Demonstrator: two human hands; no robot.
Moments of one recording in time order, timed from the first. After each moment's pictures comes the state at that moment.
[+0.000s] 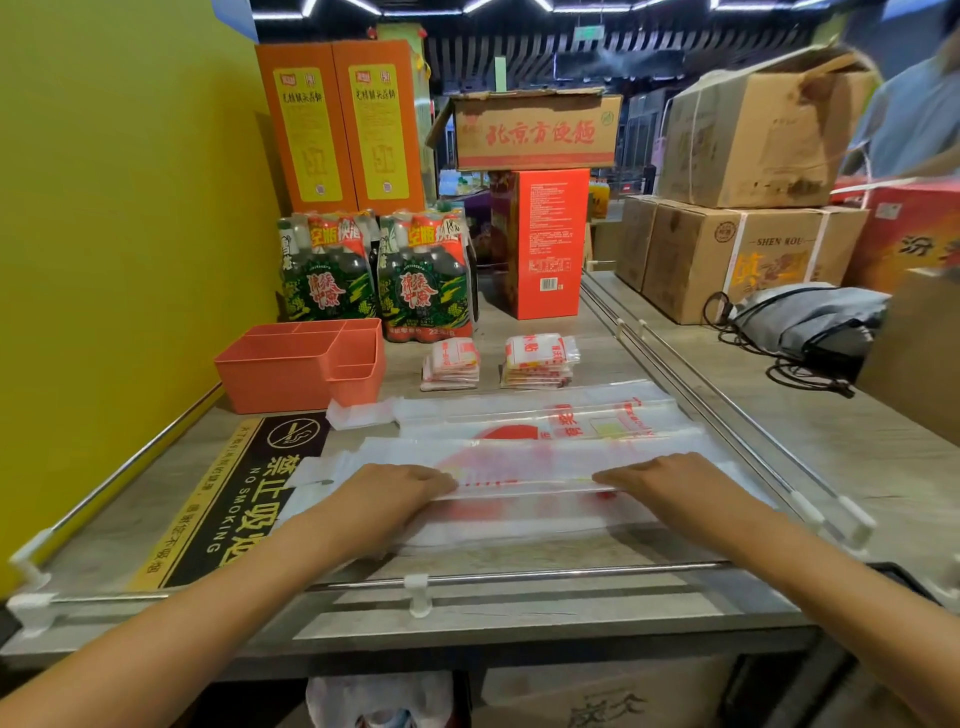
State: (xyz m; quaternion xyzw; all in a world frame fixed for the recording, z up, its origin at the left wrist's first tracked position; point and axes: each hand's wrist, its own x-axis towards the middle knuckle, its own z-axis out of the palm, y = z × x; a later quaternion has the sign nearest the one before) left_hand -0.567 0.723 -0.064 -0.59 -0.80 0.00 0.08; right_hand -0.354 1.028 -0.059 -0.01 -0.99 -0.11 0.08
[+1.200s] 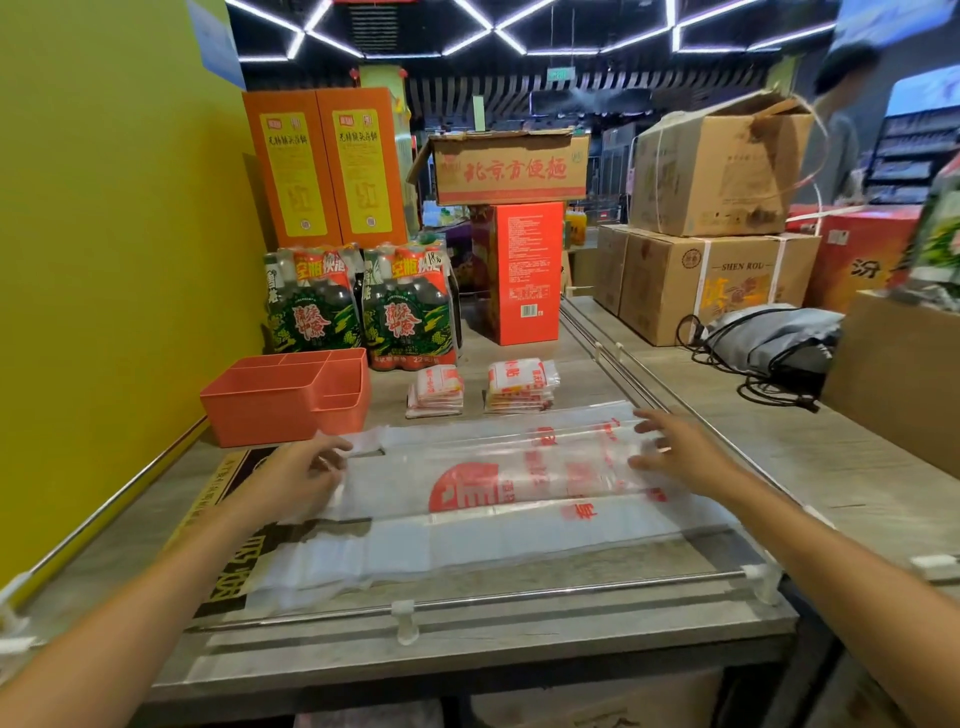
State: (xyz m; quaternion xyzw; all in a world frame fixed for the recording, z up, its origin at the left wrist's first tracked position) left_hand -0.649 0.682 -0.045 -0.37 -0.88 -0.28 -0.02; right_hand -0.380 1.114 -0.062 -0.23 -0.90 0.31 0.18
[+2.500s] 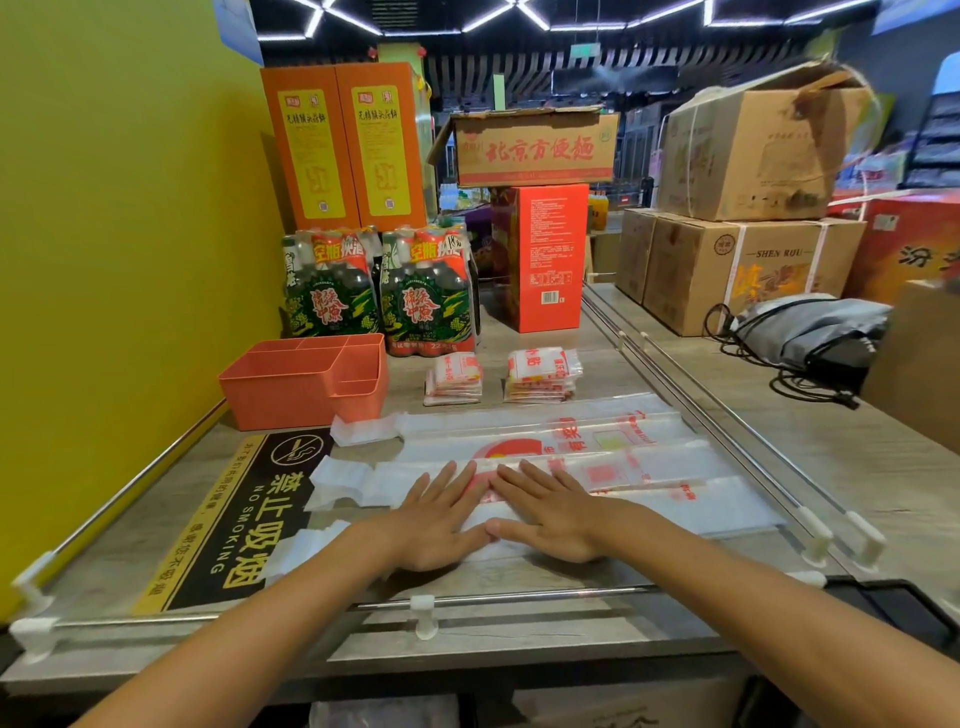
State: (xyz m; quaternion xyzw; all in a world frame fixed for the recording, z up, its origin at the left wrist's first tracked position) left_hand -0.557 0.772 -0.078 -0.50 -0.86 0.04 -0.14; right_hand -0.443 0.955 -0.076 0.00 -0.99 0.07 -0.12
